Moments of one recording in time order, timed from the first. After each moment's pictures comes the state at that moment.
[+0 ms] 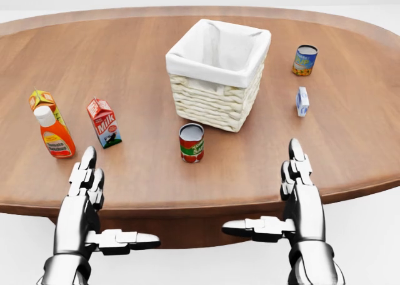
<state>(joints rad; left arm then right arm) 0.00 0.01 0.01 -0.02 0.01 0.05 0.00 -0.03 0.00 -0.02 -0.01 0.03 0.09 -0.05</state>
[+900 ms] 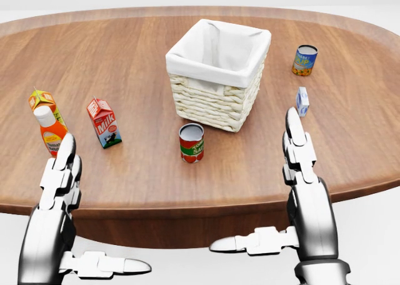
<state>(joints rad) 0.21 0.01 -0.02 -0.43 0.18 0.02 -0.07 0.13 -0.01 0.11 -0.46 -0.20 0.09 -0.04</state>
